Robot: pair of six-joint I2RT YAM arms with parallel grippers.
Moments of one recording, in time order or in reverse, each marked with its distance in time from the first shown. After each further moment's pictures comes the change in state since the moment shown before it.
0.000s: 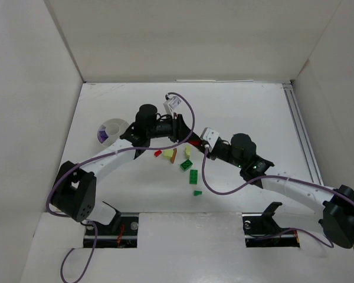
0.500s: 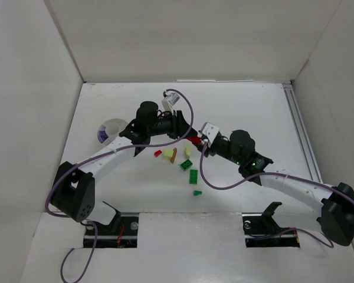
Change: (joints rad) left arm -0.002 -0.001 0.057 -0.105 -0.110 0.014; right arm -0.001 0.029 0.047 -0.005 0.037 0.022
